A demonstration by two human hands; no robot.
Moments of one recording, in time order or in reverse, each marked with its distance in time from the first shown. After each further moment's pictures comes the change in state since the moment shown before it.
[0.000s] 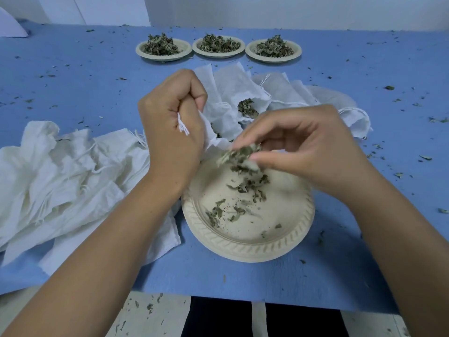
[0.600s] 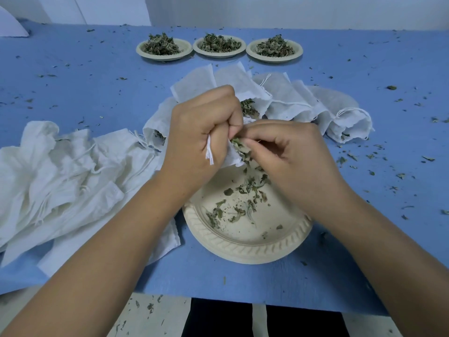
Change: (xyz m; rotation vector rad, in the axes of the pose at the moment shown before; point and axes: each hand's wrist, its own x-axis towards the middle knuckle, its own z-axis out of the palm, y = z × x) left_hand -0.004 0.006 0.005 -0.067 -0.340 0.234; right_hand -0.001 0.012 0.024 -0.378 0.244 0.033
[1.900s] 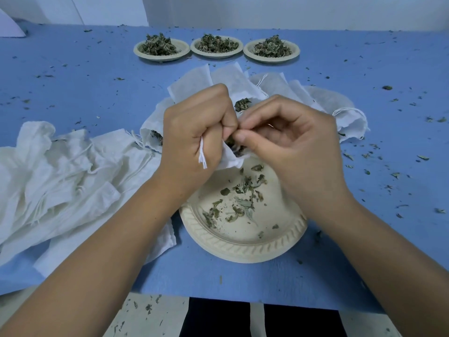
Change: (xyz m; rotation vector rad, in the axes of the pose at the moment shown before) left_hand -0.001 0.003 0.002 -0.010 0.065 0.049; right_hand 0.001 -0.002 0.002 0.426 0.154 -0.020
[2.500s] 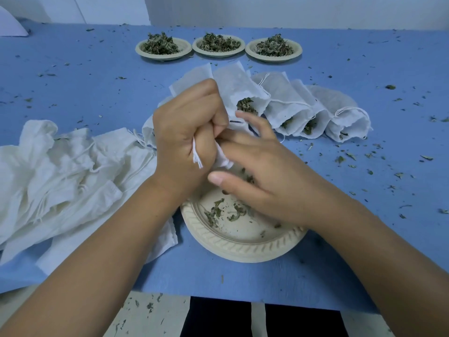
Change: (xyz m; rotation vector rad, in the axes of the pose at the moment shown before) left_hand 0.000 0.000 -0.001 0.009 0.104 0.025; right_hand -0.002 -0.003 0.006 -0.742 -0.553 -0.217
